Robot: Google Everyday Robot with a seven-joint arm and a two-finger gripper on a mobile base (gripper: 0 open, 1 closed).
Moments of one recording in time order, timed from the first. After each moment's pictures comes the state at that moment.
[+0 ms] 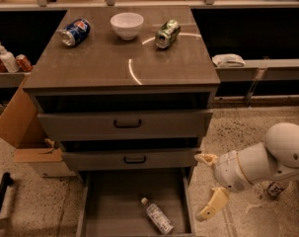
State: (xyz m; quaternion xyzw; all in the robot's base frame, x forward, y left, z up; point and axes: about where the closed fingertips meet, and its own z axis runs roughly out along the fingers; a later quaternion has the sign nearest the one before) arm 0.395 -0.137 0.650 -0.56 0.73 0.30 0.25
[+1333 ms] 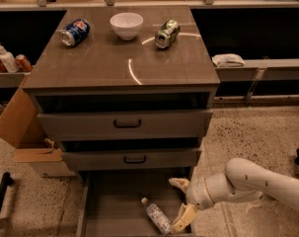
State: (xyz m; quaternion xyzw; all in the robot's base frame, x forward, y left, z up) arm 0.403 -0.075 0.488 -0.52 0.69 0.42 0.27
